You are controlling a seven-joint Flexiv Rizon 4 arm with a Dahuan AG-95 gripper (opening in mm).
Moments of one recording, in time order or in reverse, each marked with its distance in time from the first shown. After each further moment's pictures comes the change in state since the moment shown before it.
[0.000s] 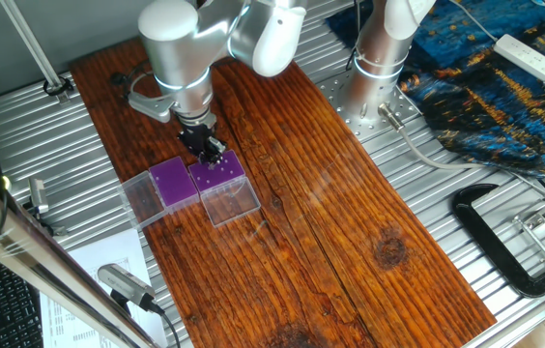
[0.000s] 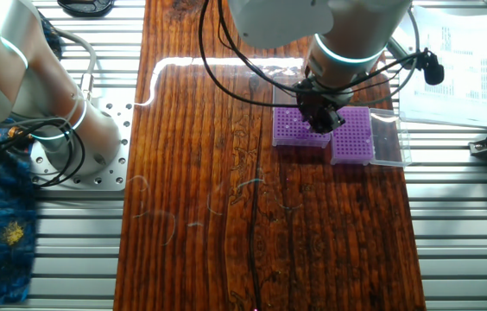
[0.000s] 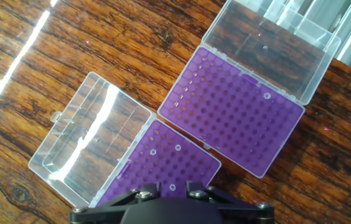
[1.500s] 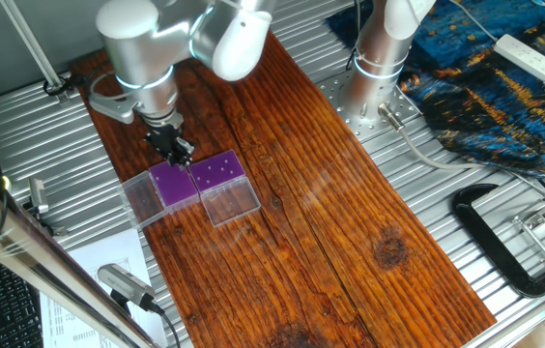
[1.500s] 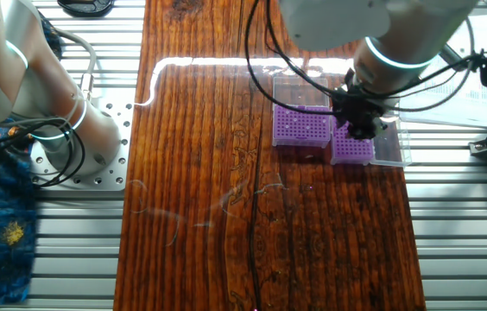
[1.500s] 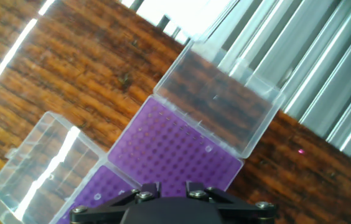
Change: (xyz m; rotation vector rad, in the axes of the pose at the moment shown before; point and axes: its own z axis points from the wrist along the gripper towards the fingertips) arm -0.050 -0.060 -0.012 0.014 -0.003 -0.070
